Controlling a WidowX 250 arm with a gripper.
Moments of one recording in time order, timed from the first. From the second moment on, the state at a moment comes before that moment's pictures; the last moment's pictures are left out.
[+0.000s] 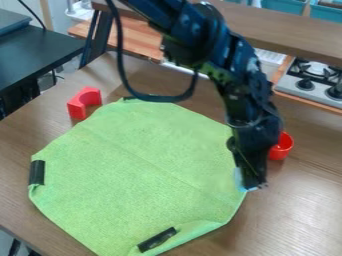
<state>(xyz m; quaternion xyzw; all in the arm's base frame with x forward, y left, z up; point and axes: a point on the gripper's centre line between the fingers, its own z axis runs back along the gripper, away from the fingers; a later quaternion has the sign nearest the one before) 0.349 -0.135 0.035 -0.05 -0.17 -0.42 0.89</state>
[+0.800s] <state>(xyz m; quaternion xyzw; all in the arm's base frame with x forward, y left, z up) 0.355 -0.164 0.016 -0.05 -0.20 -0.40 0.89</state>
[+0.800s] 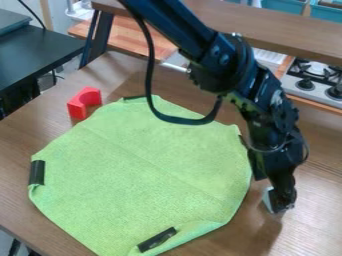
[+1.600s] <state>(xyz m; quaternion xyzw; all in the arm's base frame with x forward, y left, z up) 0.308 -0.077 0.060 -0.05 -0.13 -0.43 0.89</state>
